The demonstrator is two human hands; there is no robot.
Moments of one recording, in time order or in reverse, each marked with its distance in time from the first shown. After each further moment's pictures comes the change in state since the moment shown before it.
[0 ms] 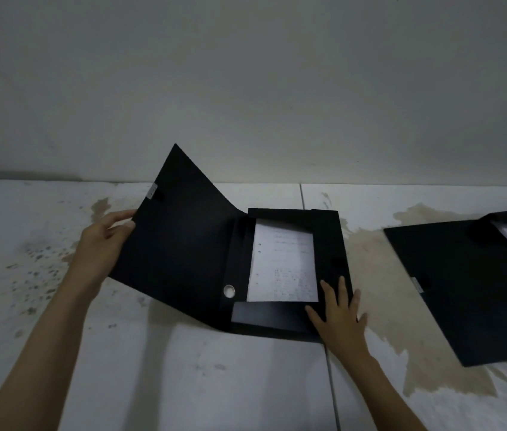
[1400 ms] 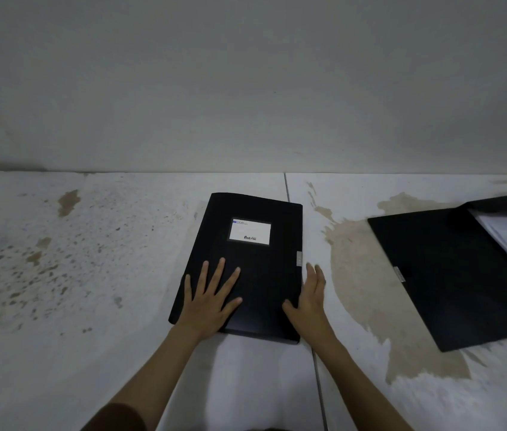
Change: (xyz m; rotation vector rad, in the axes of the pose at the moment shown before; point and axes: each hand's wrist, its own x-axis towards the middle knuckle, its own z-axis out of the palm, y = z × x) left_hand -0.039 -0.128 0.164 0.892 -0.534 0.483; right_hand 0.003 -0.028 -0.006 0.591 -0.106 0.003
